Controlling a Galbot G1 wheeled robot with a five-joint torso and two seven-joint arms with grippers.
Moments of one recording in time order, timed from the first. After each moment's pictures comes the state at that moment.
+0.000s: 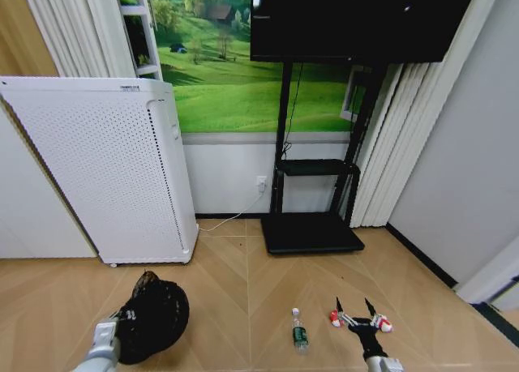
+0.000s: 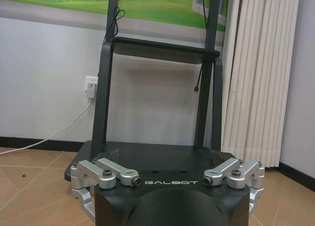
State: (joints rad) left arm 1.64 -1.22 -0.79 -2.11 -0.21 0.49 -0.17; right arm -1.54 1.40 0.79 1.54 0.17 0.45 -0.14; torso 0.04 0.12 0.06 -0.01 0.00
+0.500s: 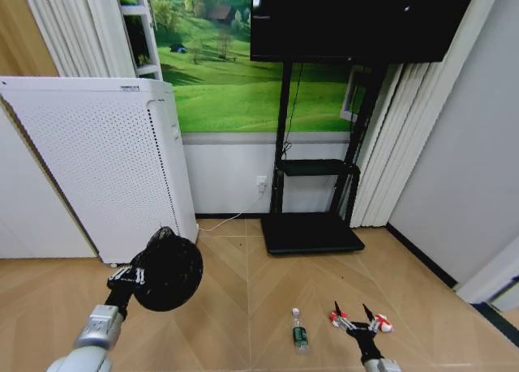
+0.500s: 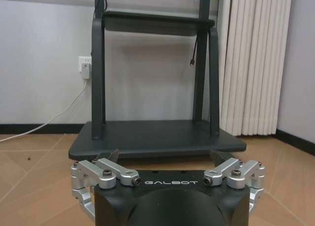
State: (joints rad) left arm 1.63 -1.20 -0.83 -2.25 -0.02 0.11 0.02; right arm -1.56 1.40 0.76 1.52 0.23 0.37 -0.12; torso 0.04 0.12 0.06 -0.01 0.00
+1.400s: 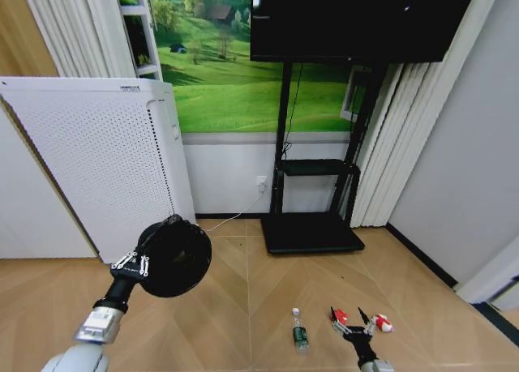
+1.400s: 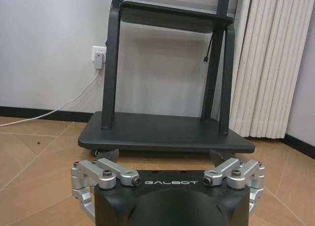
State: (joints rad) left arm 1.62 -1.21 -0.85 -2.22 0.03 -0.07 0.07; right arm -1.54 1.41 0.75 1.51 0.14 0.37 -0.11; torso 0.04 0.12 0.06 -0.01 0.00
